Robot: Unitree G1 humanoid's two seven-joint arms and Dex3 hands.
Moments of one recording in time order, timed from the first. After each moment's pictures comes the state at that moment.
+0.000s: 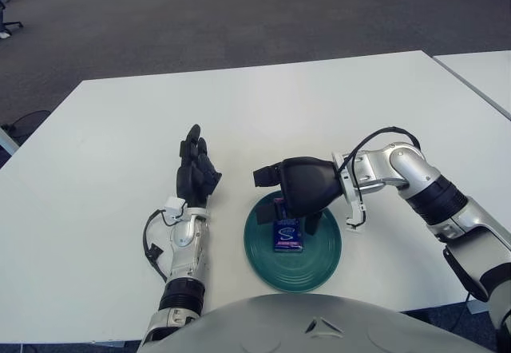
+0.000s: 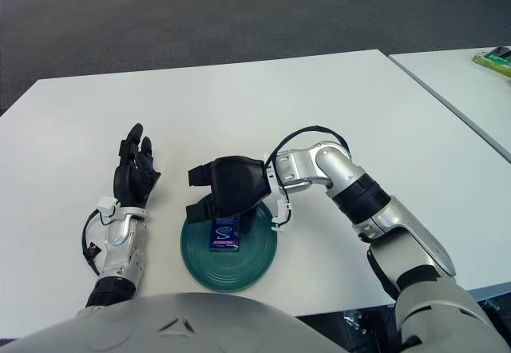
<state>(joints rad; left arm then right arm) 0.07 -0.13 0.08 0.43 -0.22 -0.65 -0.10 -0.58 -0.55 0.59 0.00 -1.07 -1.19 0.07</state>
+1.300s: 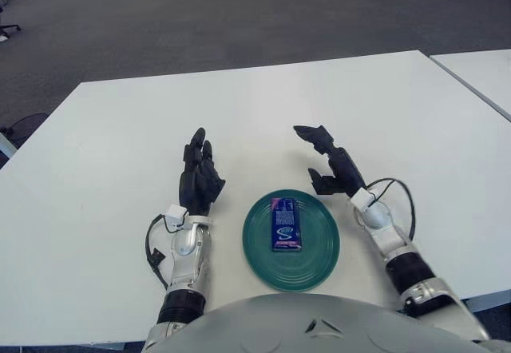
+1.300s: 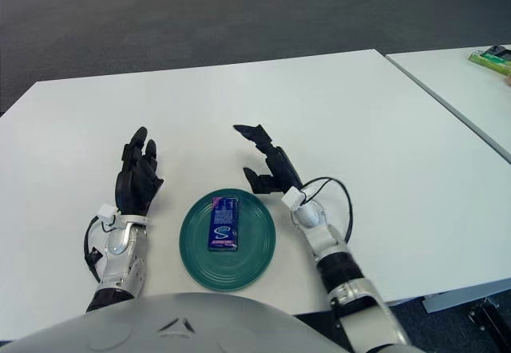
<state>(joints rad) 0.13 -0.12 0.02 0.37 -0.24 -0.66 -0.13 -0.12 -0.14 0.22 0.48 -0.04 -0.69 0.01</state>
